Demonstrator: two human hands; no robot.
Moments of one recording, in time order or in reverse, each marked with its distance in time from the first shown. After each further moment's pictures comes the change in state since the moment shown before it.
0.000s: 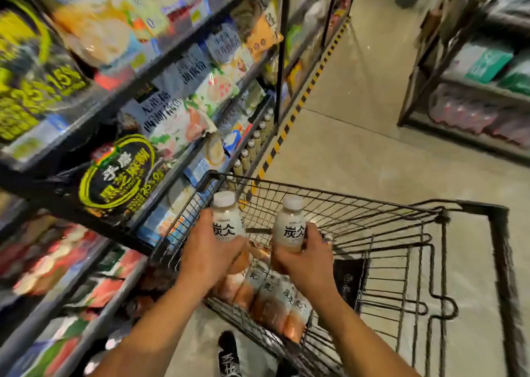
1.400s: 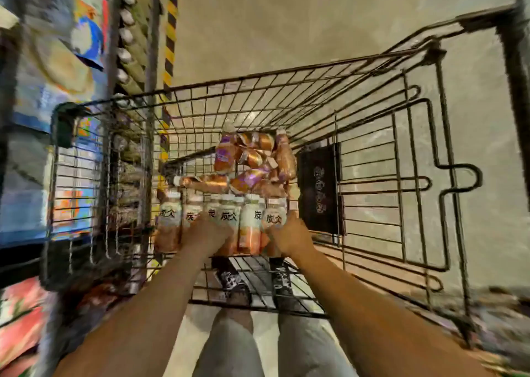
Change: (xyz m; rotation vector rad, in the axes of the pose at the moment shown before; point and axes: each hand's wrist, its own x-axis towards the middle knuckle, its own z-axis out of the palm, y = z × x) left_hand 0.080 -0.152 0.209 0.665 -0.832 -0.225; right_hand 0.036 0.228 0.085 -0.254 -0.072 0.788
